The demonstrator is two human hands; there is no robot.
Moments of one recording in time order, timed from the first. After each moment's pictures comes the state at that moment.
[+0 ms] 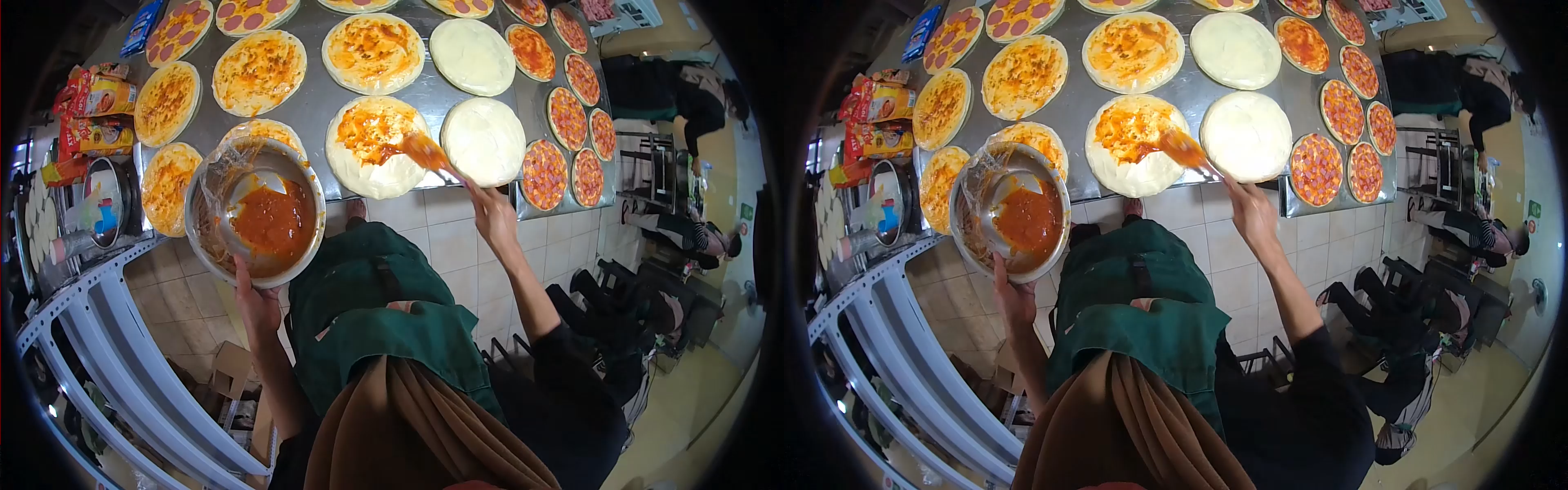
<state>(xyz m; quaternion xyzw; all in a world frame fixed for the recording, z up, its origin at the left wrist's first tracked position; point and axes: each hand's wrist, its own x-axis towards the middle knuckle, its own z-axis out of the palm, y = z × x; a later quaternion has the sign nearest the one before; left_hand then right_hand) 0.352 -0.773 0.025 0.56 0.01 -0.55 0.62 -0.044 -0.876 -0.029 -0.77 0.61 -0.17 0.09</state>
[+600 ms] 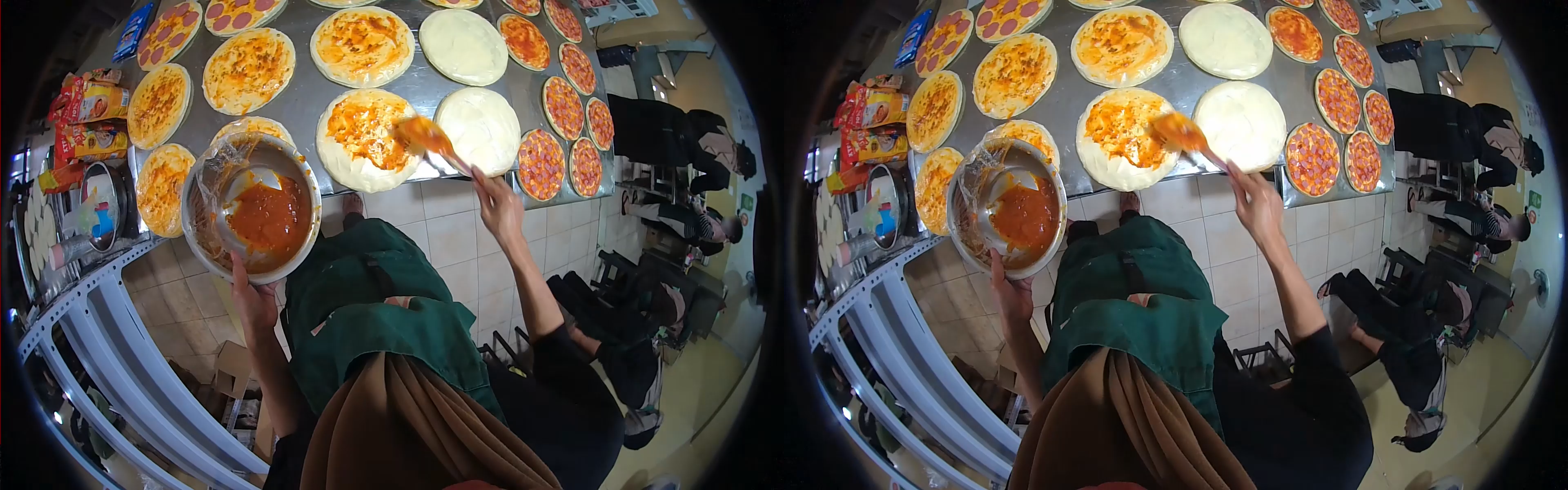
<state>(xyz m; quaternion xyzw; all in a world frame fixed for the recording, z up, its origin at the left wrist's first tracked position) 0.351 -0.770 0.017 0.56 0.00 -0.56 0.61 -0.051 -0.877 -0.007 -0.74 0.63 -0.22 0.14</state>
